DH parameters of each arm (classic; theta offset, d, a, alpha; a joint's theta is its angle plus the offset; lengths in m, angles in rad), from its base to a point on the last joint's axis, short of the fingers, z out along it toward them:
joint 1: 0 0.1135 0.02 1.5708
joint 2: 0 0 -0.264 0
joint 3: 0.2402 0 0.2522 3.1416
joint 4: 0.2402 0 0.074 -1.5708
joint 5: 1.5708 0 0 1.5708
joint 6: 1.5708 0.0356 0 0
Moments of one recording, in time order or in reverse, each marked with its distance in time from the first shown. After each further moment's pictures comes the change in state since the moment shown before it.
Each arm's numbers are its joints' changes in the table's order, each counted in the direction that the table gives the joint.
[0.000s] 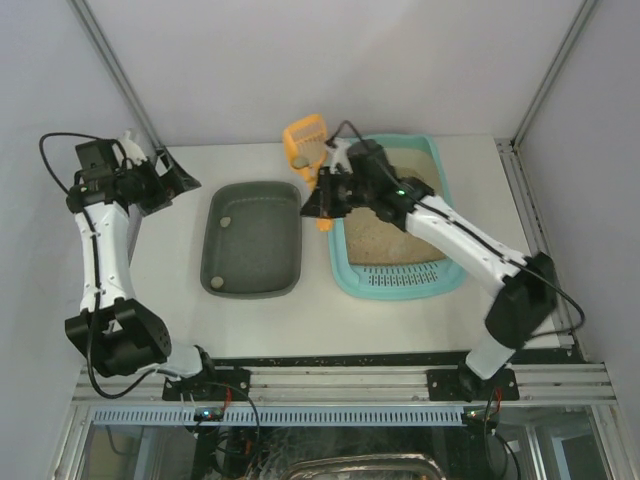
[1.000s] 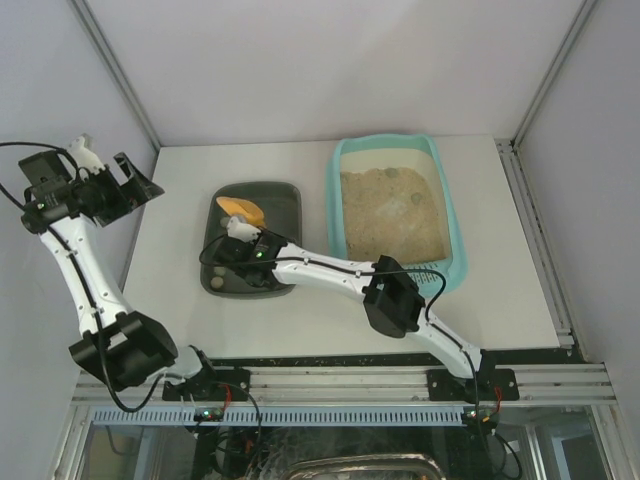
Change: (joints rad) left arm 0.264 0.074 0.051 0.132 0.056 0.167; right arm 0.514 -0.832 0.783 0.648 1.347 -0.589
